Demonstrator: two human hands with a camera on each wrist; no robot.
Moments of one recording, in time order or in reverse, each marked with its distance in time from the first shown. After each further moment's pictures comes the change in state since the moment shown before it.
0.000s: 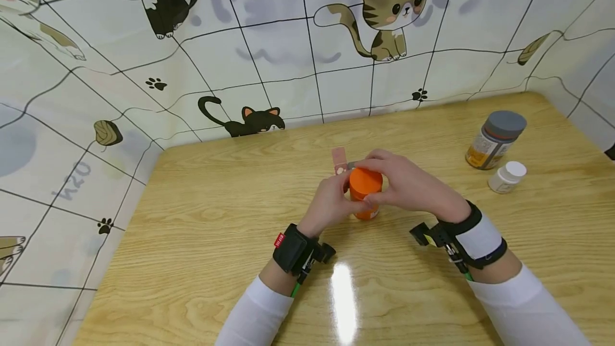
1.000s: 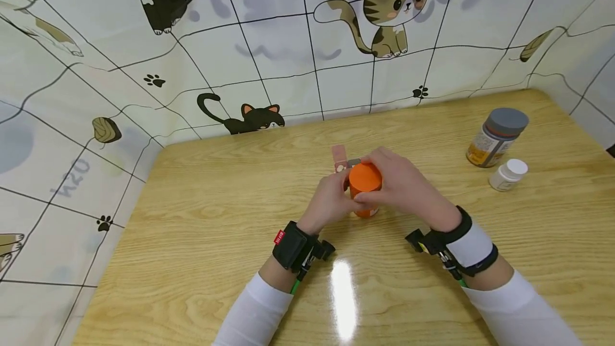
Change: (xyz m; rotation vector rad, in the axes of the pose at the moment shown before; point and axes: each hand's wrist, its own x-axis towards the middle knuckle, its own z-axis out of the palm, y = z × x) left_hand 0.003 -0.003 0.001 0.060 -0.002 -0.040; right_hand 0.000 -0.002 0.019 -0.026 0.178 0.082
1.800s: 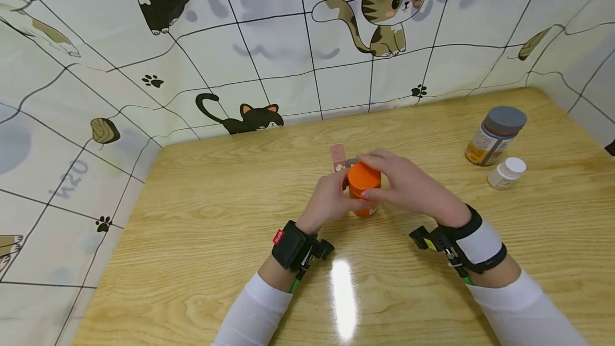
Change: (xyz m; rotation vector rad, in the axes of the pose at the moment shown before) left_hand 0.000 0.002 -0.001 0.005 -0.014 -0.013; right_hand -0.003 0.005 -0.014 0.053 -0.125 -0.080
